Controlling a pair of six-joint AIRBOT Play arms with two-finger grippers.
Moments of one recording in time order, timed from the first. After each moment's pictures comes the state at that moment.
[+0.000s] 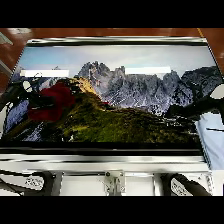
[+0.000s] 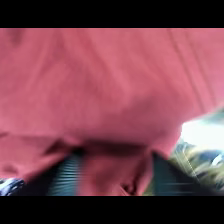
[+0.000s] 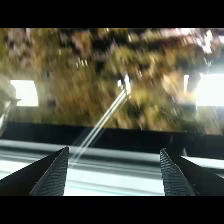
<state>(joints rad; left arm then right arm) 0.12 -1.62 1.27 1.53 -1.06 -1.62 -0.19 -1.15 1.07 -1.26 1.43 1.43</state>
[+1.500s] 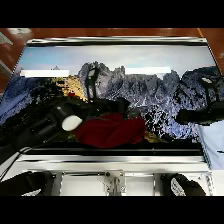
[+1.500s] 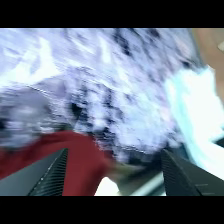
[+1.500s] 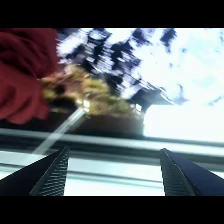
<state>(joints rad) -0.81 -1.22 1.14 1.32 -0.46 -2.03 -0.19 -0.93 1.07 -1.40 1.51 1.33</state>
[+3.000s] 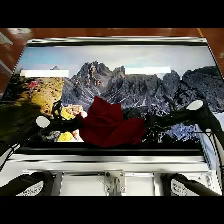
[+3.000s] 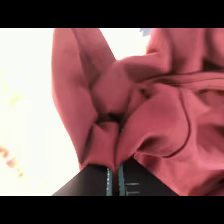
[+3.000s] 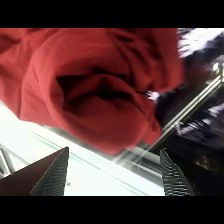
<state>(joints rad) -0.22 -1.15 0.58 0.88 -0.64 -1.56 -0.10 -1.27 0.80 -0.85 1.30 1.19</state>
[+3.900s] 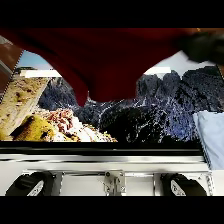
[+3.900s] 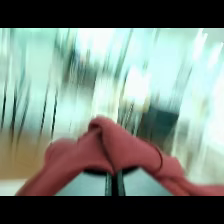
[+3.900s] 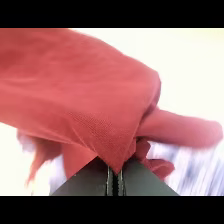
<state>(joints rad) -0.18 -0.61 1.37 0.89 -0.44 -1.30 -0.05 -0.94 1.64 -0.81 1.10 1.16</state>
